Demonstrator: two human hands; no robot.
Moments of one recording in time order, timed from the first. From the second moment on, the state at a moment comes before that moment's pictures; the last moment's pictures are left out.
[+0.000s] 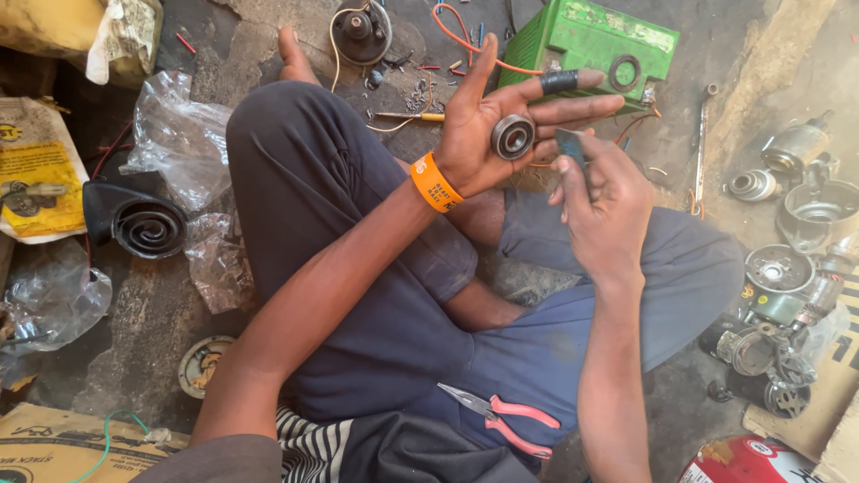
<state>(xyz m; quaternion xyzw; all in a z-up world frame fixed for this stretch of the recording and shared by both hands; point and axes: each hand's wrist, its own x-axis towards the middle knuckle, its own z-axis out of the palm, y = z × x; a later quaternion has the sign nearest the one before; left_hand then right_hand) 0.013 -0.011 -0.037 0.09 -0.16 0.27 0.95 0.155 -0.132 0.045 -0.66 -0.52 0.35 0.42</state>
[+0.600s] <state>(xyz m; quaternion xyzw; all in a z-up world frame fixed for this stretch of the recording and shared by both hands) 0.032 -0.016 -0.050 0.21 0.04 0.32 0.92 0.139 -0.125 0.056 -0.66 -0.56 0.32 0.39</state>
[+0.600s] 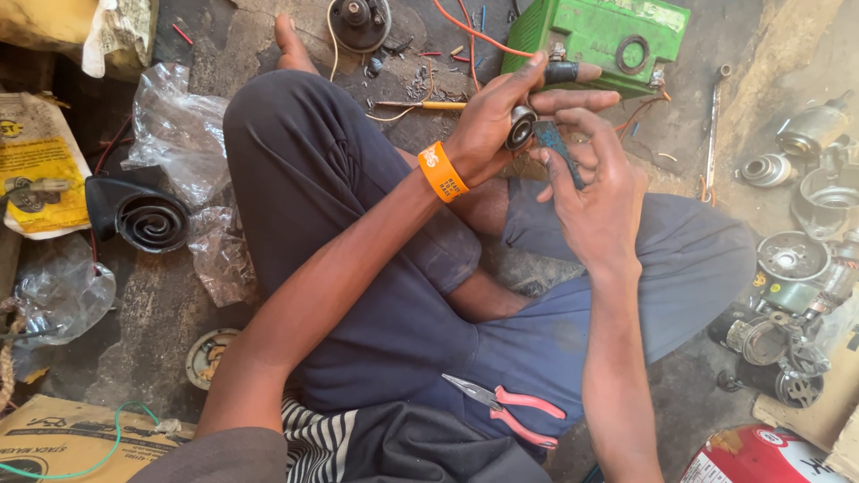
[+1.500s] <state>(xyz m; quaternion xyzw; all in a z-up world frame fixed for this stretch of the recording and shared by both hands) 0.037 -0.017 -0.067 0.28 0.25 0.16 0.91 0.144 -0.127 0.066 -0.66 -0.57 0.33 0.35</state>
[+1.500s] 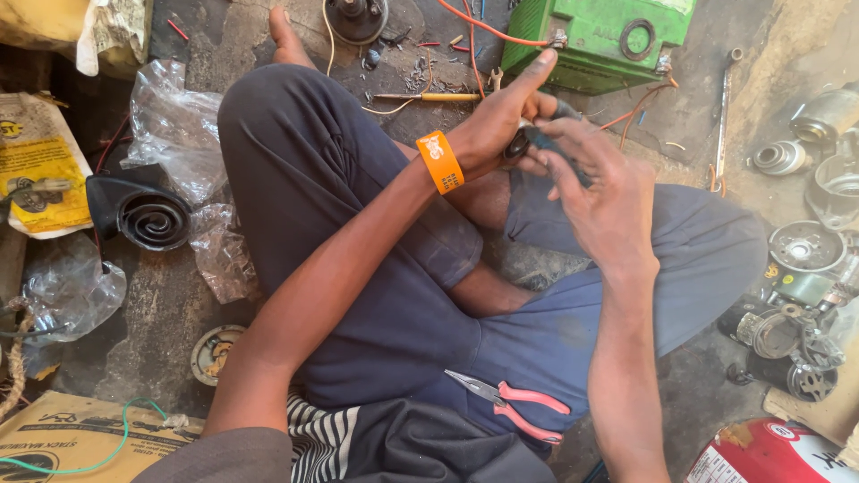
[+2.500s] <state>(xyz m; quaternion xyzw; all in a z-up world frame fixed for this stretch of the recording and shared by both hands) 0.024 -0.008 -0.038 0.18 0.08 0.13 0.97 0.155 -0.130 0.075 -0.69 -0.62 0.22 0.30</state>
